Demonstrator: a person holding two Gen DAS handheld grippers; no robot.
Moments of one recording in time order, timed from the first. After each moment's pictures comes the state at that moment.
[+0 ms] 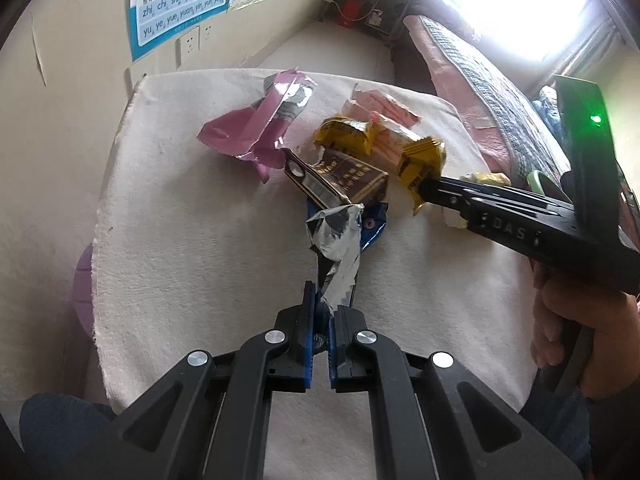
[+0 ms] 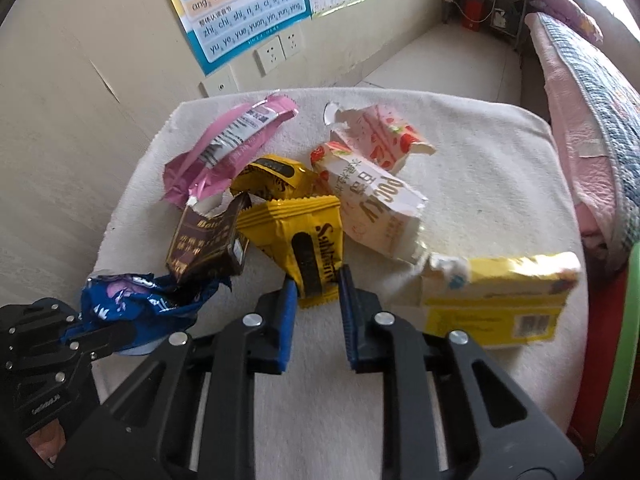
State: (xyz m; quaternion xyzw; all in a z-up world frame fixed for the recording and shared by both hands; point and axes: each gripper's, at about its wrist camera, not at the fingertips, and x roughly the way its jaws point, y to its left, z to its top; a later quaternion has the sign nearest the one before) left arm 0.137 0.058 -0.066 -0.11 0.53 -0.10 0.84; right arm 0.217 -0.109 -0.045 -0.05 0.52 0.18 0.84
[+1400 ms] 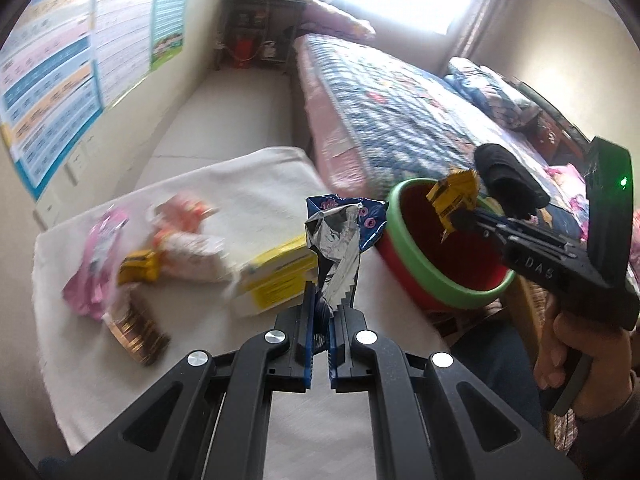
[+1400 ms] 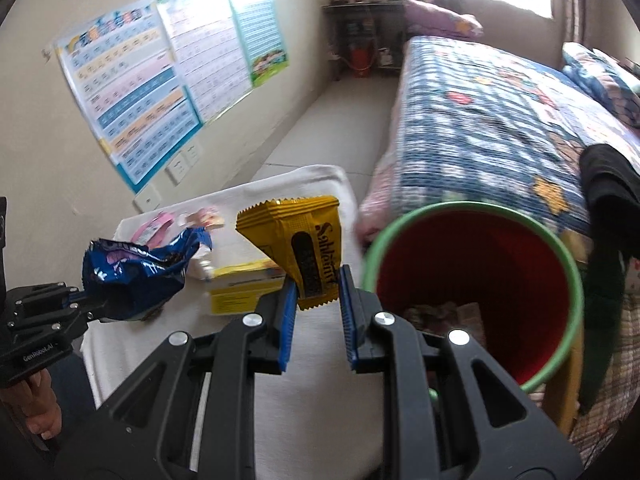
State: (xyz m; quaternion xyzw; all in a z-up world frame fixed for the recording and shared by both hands) left arm 0.157 -0.124 0.046 -0.03 0.45 -0.23 0.86; right arm 0.145 -0.333 0.072 0.05 0.40 0.04 0.91
